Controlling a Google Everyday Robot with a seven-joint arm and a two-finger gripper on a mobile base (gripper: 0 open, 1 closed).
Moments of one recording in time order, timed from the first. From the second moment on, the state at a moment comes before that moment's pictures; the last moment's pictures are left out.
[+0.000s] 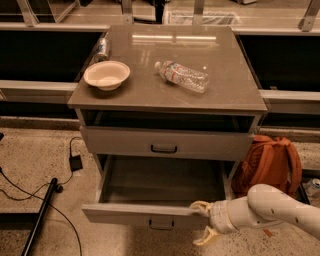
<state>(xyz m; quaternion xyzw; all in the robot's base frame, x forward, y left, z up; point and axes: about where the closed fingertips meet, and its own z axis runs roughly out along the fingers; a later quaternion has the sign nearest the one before) 0.409 -0.128 0.478 -0.68 0.63 0.21 0.31</state>
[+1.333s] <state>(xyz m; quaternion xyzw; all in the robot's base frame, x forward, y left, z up) 0.410 -0.115 0.473 -0.66 0.62 0.24 0.34</state>
